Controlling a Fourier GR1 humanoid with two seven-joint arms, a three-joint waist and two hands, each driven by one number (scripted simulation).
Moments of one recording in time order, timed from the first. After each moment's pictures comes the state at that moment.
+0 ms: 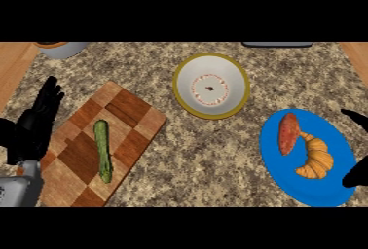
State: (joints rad) left arm -0.15 0.38 0.01 -1.51 0.11 0.17 0.09; right arm -0.14 -0.77 0.09 -1.59 0.28 0.45 0.72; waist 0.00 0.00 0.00
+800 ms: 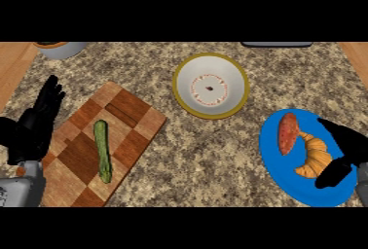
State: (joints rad) left arm -0.15 0.32 0.06 -1.55 0.04 0.13 0.14; right arm -0.13 -0.56 0.10 -1.50 0.54 0.43 0.65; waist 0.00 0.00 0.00
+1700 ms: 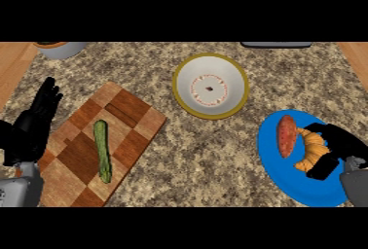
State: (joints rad) left arm -0.15 0.28 0.13 -1.53 0.01 0.05 0.12; right arm -0.19 -0.45 0.02 -1.29 0.68 0.42 0.48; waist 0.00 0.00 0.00
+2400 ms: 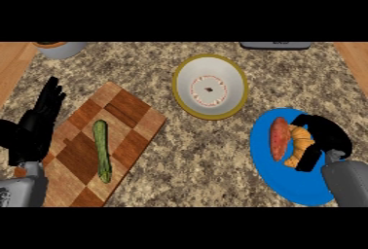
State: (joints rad) left arm -0.15 0.25 0.14 -1.54 -0.02 0.05 0.12; right arm -0.26 -0.38 0.04 -1.20 0.83 0.25 0.38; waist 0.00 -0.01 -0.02
